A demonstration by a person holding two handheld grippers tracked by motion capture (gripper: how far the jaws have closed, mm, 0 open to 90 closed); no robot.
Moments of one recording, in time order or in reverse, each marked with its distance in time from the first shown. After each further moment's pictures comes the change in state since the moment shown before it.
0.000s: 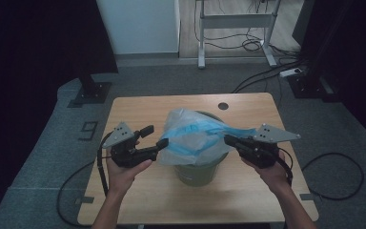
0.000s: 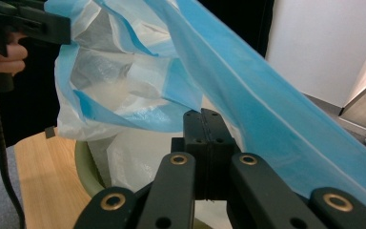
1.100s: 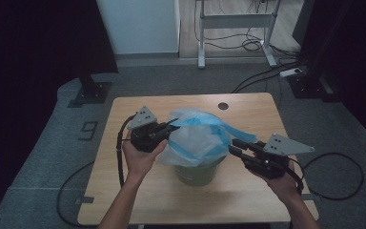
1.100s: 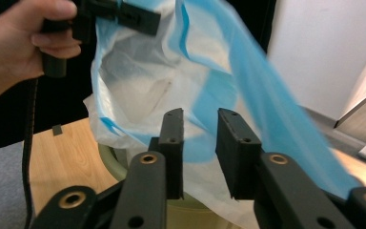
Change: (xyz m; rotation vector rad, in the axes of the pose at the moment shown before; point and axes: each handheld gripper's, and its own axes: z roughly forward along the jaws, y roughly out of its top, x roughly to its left) left arm -0.005 0.029 0.046 0.041 -0.035 0.030; right arm 0.015 -0.003 -0.031 -0.048 -0.006 -0.050
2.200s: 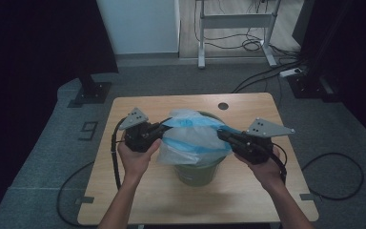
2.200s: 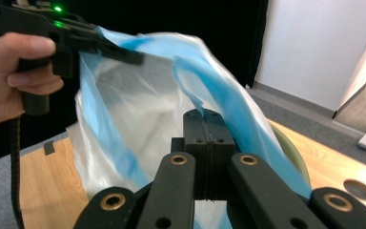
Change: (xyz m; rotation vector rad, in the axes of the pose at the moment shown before) left arm 0.017 -0.012 -0.010 -0.042 0.038 -0.084; right arm -0.002 0.026 0.039 0.041 -0.024 0.069
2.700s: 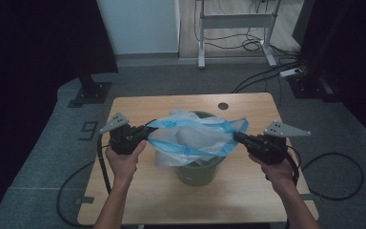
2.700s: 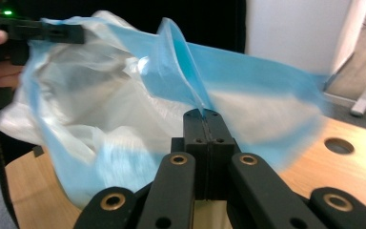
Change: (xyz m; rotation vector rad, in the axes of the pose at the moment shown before) left arm 0.028 -0.023 -0.025 -0.047 0.029 -0.110; right arm -0.034 -0.029 -0.020 0.021 -0.055 0.123
